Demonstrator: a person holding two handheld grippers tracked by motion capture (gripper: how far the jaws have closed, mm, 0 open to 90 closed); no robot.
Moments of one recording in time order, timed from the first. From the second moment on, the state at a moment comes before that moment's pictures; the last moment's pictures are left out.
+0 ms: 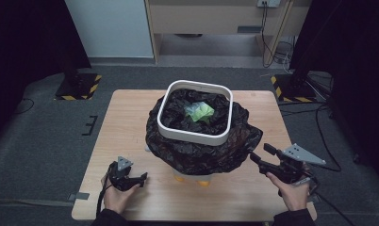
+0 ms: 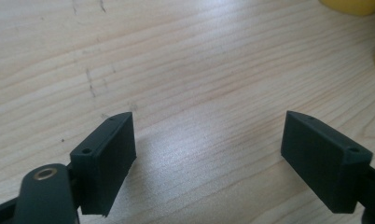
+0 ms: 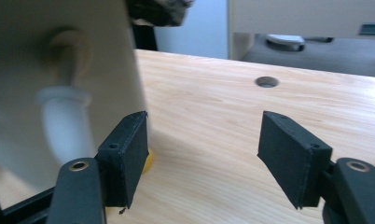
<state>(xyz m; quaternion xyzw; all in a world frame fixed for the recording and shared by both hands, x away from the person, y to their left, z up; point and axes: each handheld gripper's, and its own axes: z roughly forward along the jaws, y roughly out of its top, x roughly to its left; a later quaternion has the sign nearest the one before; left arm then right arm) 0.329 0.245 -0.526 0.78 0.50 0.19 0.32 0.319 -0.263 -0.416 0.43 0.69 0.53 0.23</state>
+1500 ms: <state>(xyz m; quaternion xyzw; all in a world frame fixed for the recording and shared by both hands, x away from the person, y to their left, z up) 0.331 0.235 -0.536 0.79 0.48 0.20 0.32 0.332 -0.285 -0.369 0.46 0.62 0.56 0.30</state>
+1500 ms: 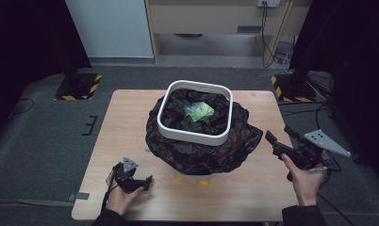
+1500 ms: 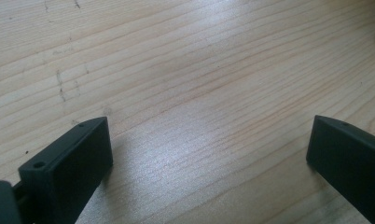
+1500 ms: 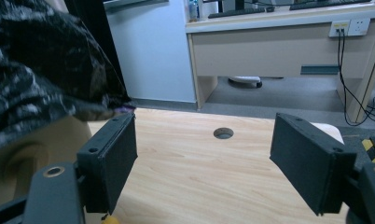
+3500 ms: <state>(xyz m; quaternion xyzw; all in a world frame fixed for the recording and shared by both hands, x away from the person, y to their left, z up) 0.331 0.234 -0.536 0.79 0.48 0.20 0.32 0.372 -0.209 -0.268 0.39 0.64 0.58 0.32</state>
